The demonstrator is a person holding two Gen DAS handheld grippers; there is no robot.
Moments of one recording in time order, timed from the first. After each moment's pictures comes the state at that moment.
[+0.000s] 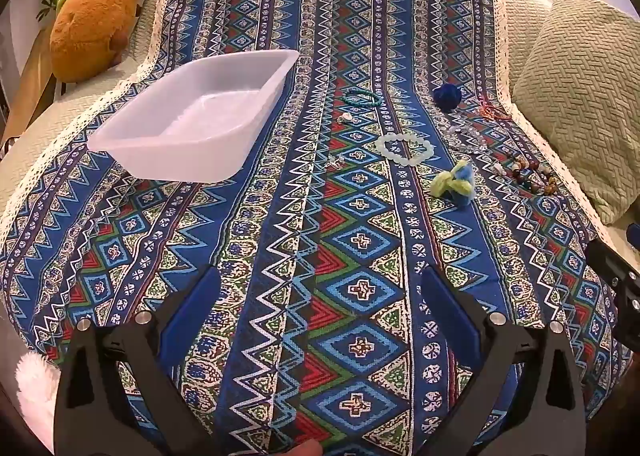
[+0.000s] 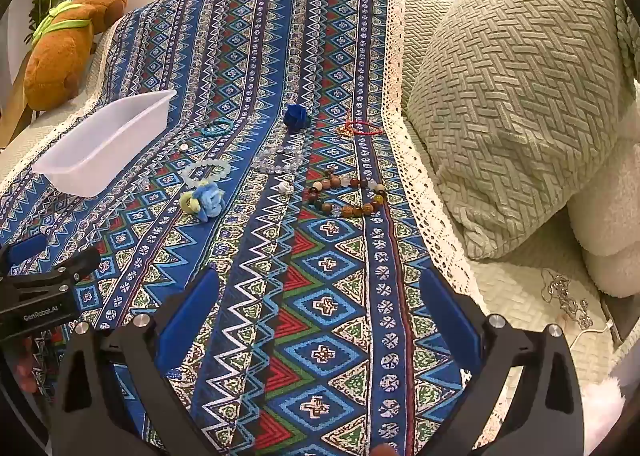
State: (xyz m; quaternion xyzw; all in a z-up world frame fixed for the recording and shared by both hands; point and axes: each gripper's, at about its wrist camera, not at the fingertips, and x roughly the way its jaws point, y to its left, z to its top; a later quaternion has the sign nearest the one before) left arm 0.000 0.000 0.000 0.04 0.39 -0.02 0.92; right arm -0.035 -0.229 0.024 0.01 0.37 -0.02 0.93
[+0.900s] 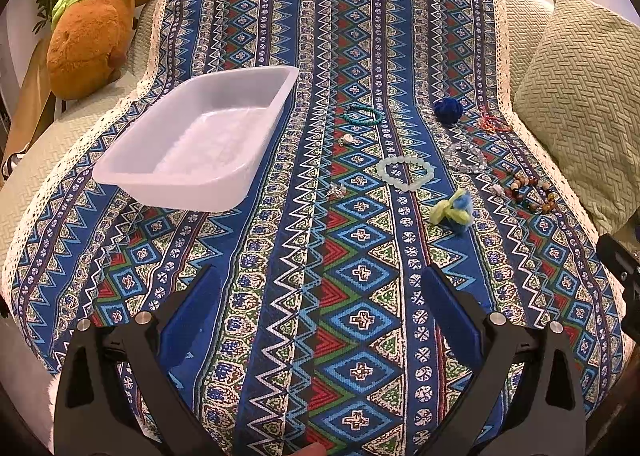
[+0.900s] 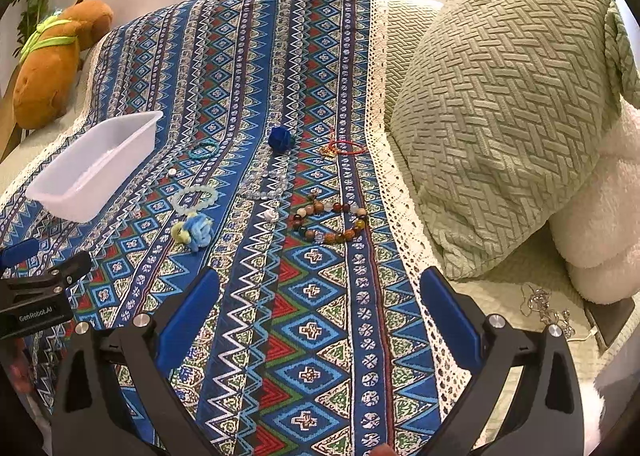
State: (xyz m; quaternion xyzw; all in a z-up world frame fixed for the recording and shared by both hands) left arm 0.016 -0.007 0.021 0.05 0.39 -0.01 0.92; right arm -0.023 -0.240 0.051 0.02 0.36 -0.05 0.93
